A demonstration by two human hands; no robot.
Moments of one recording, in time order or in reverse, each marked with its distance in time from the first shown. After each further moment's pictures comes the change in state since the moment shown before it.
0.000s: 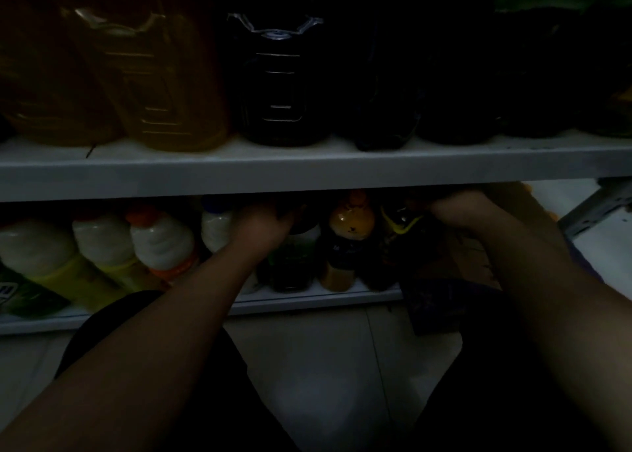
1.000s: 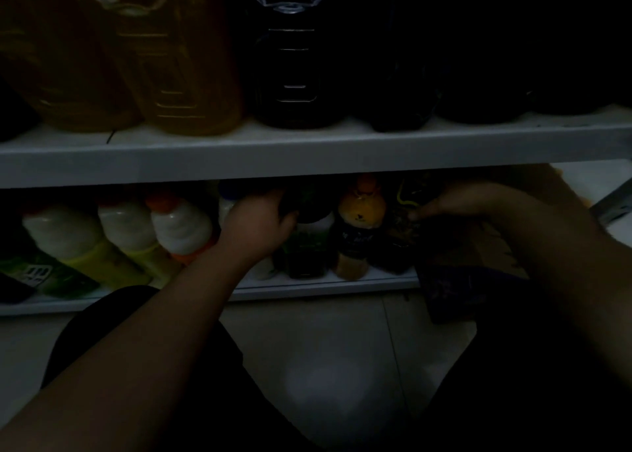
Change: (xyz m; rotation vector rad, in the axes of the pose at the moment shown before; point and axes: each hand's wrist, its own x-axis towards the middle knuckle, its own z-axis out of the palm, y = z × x) left_hand -0.022 -0.018 -0.023 0.170 0.094 0.238; right_hand 0.019 0.001 0.009 -0.264 -0.386 0.030
